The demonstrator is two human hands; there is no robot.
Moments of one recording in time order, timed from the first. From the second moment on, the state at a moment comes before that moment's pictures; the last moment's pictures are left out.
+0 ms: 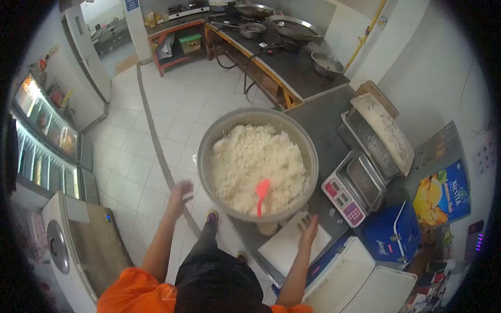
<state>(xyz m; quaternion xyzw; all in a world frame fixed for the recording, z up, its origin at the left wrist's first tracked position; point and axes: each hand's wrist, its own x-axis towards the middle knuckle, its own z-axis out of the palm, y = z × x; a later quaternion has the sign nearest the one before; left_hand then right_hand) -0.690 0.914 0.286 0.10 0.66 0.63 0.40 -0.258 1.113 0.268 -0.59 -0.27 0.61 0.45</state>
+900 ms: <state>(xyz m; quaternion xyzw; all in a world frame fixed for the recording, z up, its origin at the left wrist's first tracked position) -0.735 0.992 0.362 0.30 0.70 0.46 0.44 -0.350 1.368 0.263 -0.61 -0.54 0.48 0.32</state>
